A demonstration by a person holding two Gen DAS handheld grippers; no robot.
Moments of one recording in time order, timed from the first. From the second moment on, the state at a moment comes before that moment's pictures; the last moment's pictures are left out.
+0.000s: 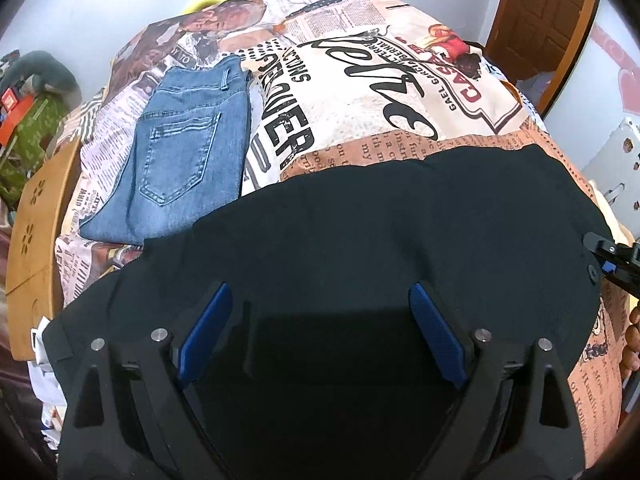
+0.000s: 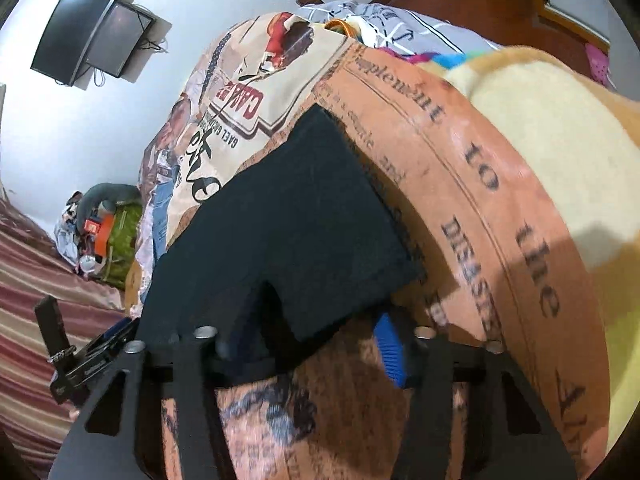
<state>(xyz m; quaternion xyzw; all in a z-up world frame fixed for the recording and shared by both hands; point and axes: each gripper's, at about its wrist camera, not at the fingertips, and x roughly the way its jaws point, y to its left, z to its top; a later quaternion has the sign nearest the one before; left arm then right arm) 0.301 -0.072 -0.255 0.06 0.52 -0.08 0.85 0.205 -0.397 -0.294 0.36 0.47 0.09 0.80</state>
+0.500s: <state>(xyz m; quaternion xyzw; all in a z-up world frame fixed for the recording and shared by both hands) 0.281 -0.064 -0.222 0.06 0.49 -0.08 0.87 0.215 -0.366 -0.210 0.23 0.37 0.11 0.89</state>
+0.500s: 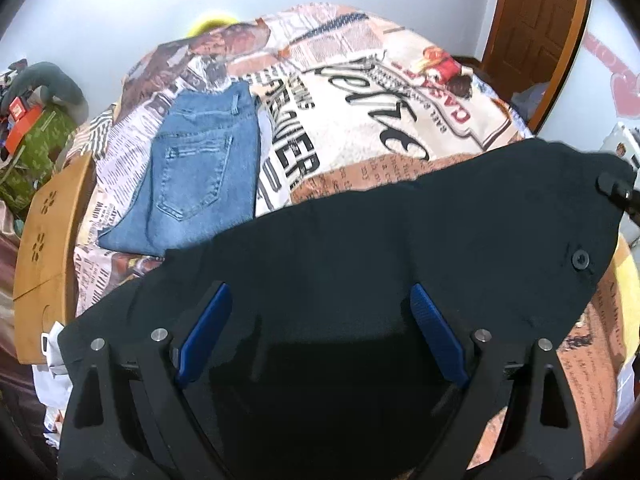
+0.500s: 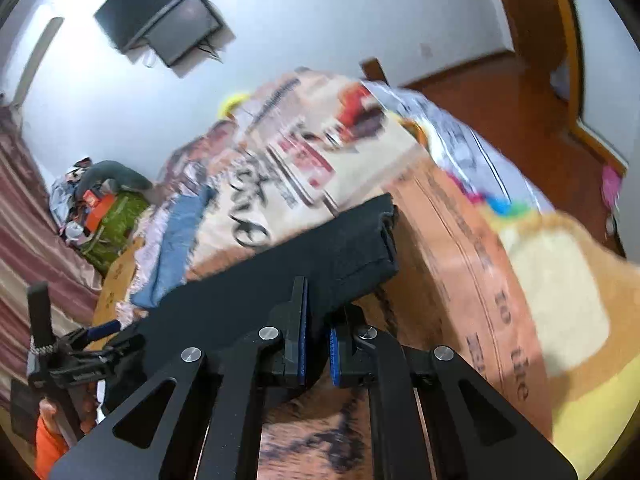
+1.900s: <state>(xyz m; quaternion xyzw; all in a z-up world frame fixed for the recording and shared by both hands) 0.209 0.134 -0.209 -0.09 0.45 0.05 0.88 0.220 -0.051 -0.233 -0.09 0.52 0.38 0.76</state>
